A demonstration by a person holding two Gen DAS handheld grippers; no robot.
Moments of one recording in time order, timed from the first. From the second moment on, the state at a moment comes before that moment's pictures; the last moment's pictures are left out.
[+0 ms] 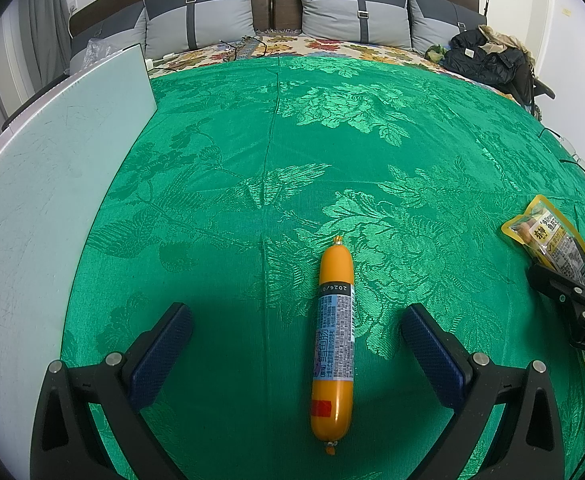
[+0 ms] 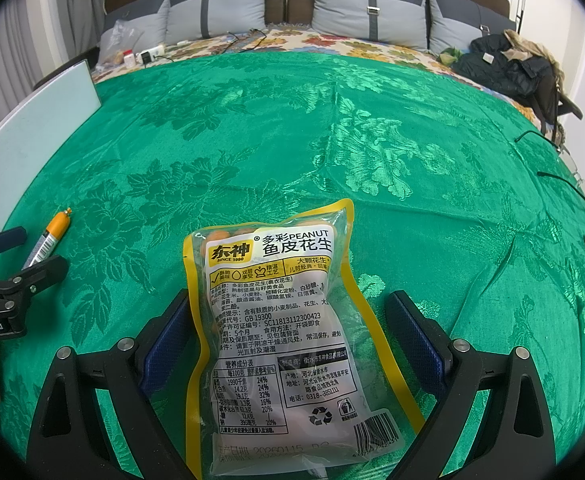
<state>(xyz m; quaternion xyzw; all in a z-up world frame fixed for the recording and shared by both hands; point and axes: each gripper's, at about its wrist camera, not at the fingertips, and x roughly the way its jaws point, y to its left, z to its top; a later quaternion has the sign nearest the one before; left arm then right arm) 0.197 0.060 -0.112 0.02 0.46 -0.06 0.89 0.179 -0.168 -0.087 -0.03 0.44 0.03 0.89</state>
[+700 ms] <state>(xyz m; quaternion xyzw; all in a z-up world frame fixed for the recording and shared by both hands) 0.186 0.057 -0.104 0.04 0.48 -0.08 0.88 0.179 -0.168 -0.087 -0.03 0.44 0.03 0.89</state>
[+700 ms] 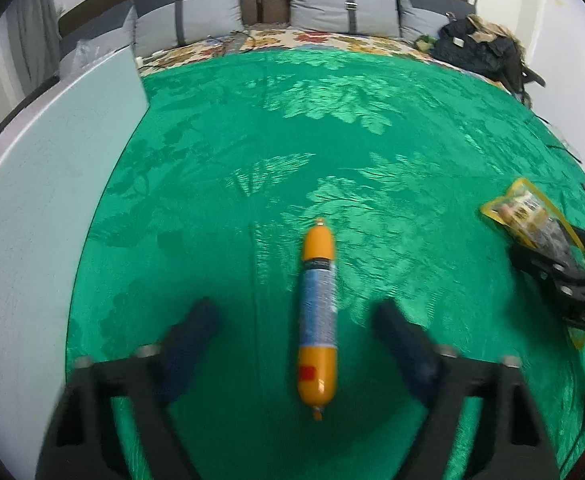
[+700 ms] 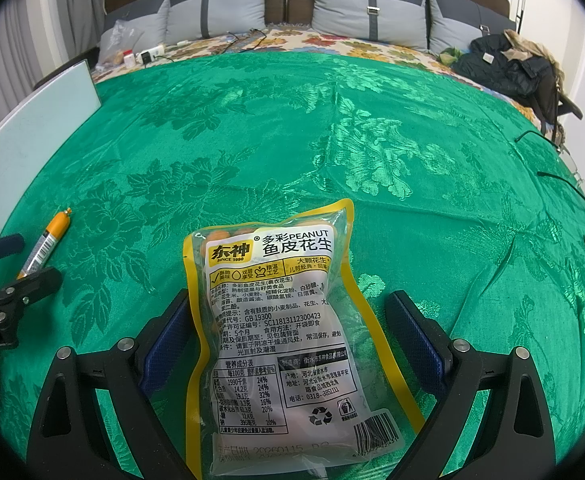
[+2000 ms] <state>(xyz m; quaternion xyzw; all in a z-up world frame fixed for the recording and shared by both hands) 0.053 0.393 0.014 -0.11 0.43 0.16 0.88 0.164 0.198 0.060 0.07 0.50 0.39 0.77</state>
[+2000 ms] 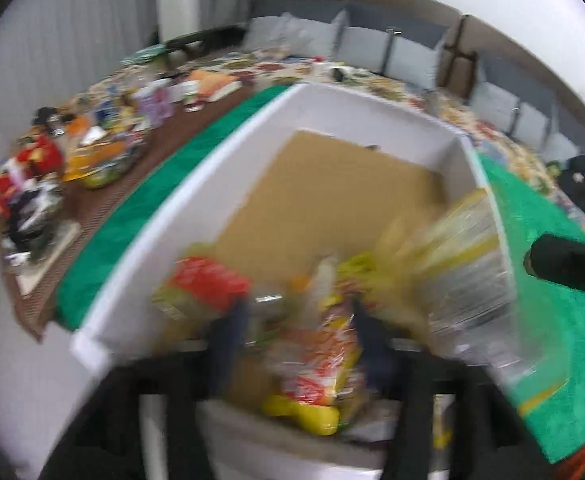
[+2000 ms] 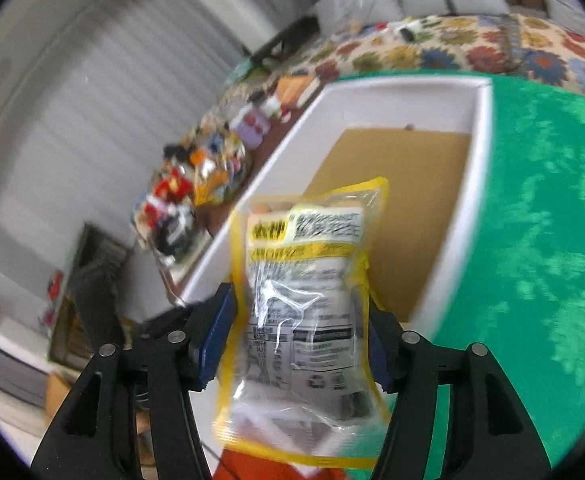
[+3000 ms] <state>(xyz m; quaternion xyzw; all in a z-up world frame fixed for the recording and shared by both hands) 0.007 0.372 0.069 -0.06 0.37 0.27 0.89 0.111 0.189 0.098 -0.05 0.40 0.32 0.86</state>
